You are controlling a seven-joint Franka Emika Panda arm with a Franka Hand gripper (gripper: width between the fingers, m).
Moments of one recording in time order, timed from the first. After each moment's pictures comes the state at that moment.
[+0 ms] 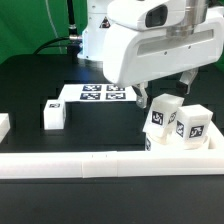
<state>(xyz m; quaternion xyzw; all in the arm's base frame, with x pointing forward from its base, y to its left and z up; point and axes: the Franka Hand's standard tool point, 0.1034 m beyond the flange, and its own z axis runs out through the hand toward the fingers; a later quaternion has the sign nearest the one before) 0.612 0.063 0.088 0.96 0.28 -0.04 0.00</state>
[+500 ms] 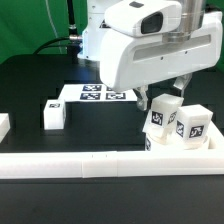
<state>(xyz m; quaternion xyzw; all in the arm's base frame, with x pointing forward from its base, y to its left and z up) 0.609 0.058 0.081 0.96 0.27 -0.05 0.00</state>
